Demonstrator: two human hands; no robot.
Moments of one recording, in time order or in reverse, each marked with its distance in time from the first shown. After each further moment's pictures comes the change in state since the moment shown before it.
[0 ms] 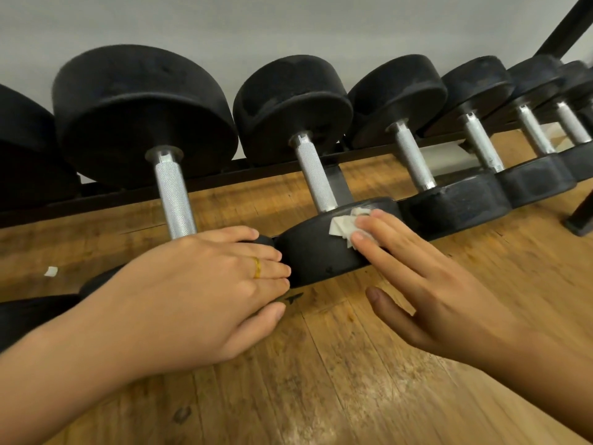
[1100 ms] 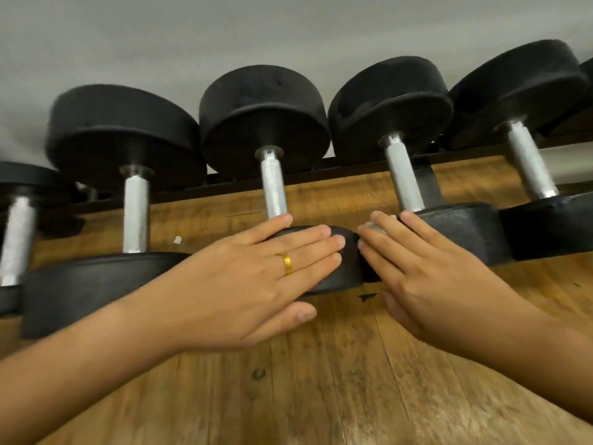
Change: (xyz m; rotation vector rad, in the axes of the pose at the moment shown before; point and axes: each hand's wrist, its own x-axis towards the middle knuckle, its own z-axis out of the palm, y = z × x) left_hand -0.047 0.006 -0.020 0.282 -0.156 -0.107; right_hand 0.057 -0.030 0.025 -0.371 -0.157 -0.234
